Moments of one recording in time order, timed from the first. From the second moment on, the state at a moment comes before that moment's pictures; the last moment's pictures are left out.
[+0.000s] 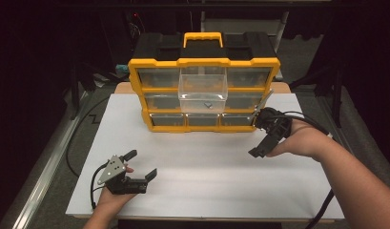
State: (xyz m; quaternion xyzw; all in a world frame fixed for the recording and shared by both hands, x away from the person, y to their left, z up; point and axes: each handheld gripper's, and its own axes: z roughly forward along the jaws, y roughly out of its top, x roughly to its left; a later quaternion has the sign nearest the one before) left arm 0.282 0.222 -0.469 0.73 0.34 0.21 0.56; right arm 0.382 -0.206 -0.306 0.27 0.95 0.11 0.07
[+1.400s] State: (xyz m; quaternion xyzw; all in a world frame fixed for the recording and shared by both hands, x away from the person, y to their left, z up) left arm 0.284 0.222 -0.470 0.73 0.35 0.21 0.55; right arm 0.359 -0.217 -0.446 0.32 0.89 0.30 0.10
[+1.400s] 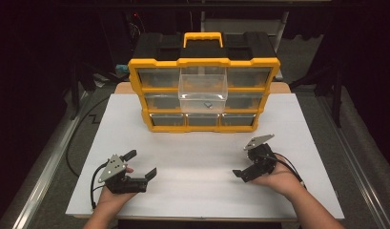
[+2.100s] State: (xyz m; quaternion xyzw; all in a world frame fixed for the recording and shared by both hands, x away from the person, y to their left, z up) left arm 0.287 0.220 -0.471 0.73 0.37 0.19 0.55; right arm 0.306 -0.255 -0.461 0.37 0.74 0.52 0.19
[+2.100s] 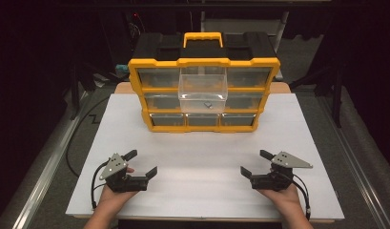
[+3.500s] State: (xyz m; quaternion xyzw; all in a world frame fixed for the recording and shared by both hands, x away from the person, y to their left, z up) left arm 0.283 0.220 -0.469 0.72 0.36 0.22 0.55; right arm 0.304 -0.245 -0.457 0.36 0.75 0.51 0.23
